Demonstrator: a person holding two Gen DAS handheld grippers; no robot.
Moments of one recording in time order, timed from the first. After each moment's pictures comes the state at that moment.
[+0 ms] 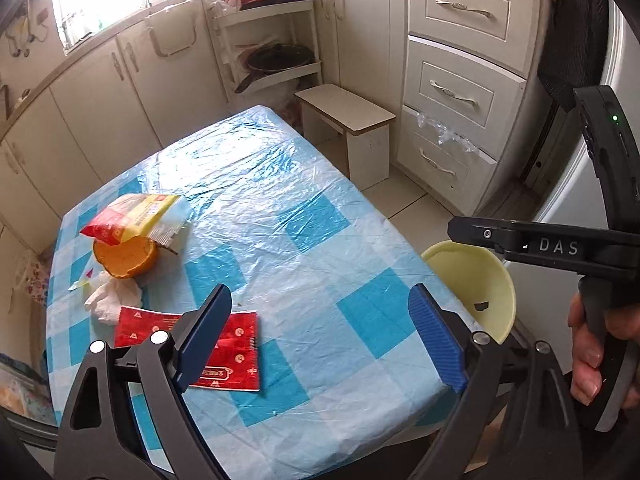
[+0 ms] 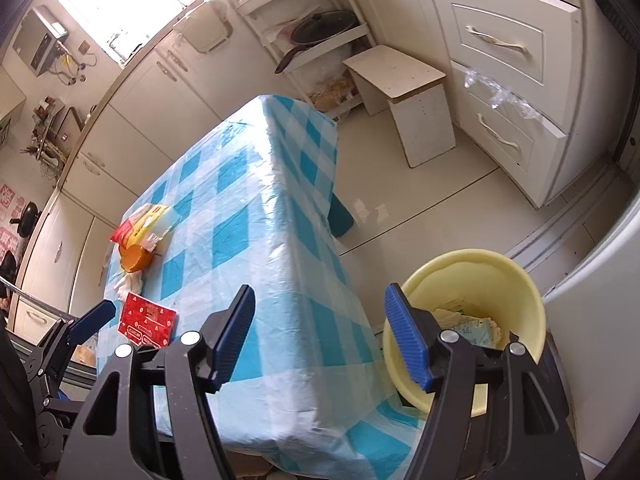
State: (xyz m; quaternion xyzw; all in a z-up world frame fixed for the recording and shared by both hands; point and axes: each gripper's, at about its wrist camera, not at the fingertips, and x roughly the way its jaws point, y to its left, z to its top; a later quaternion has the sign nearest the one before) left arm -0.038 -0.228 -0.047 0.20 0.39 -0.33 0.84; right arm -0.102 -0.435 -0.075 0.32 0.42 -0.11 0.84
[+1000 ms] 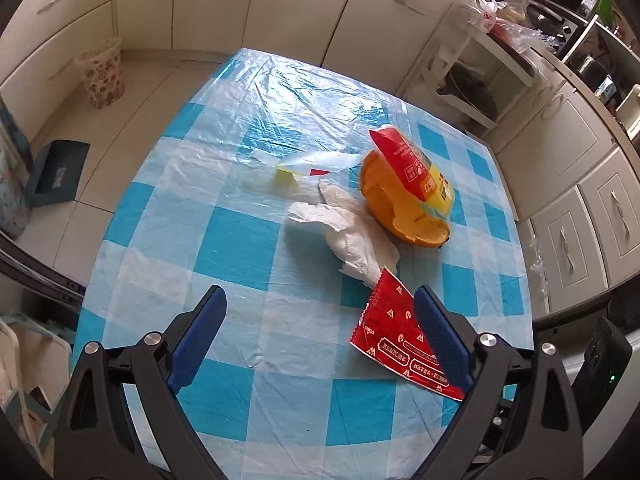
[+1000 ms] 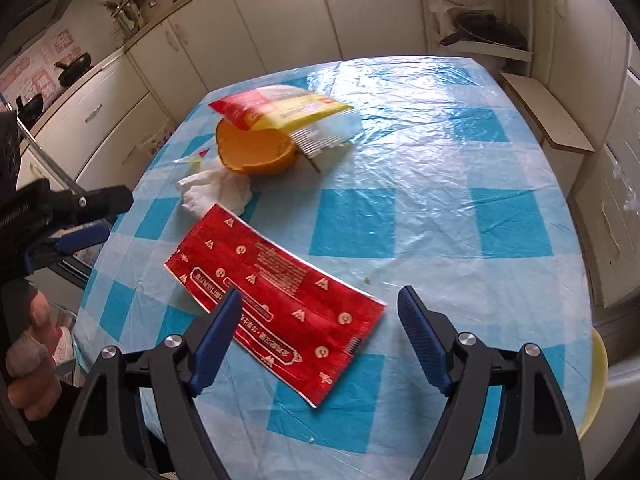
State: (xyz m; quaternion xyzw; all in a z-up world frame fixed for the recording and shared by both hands) left arm 0.107 0.000 -0.069 -0.09 0.52 -0.14 0.84; right arm 0.009 -0.247 -0.087 0.14 0.47 0.04 0.87
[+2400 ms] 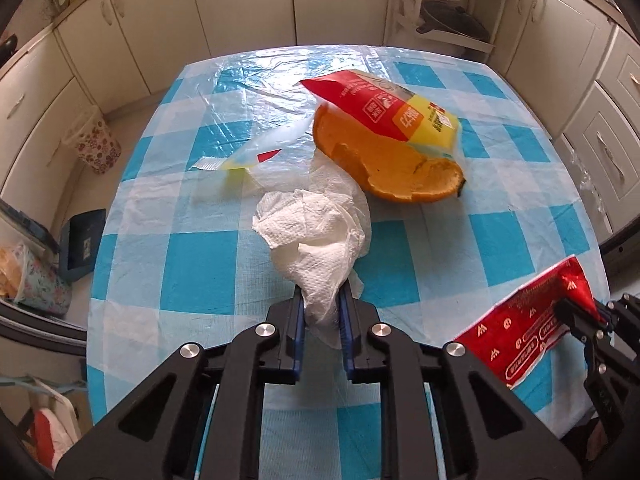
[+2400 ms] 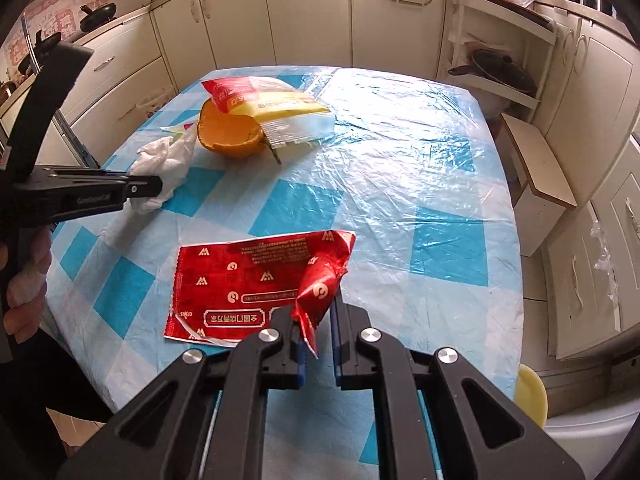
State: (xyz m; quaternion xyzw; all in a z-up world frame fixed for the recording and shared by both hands) left arm 0.105 -0.074 -0.095 0.10 0.51 -0.14 0.84; right arm -0.010 -0.273 -0.085 0.03 0.47 0.04 0.88
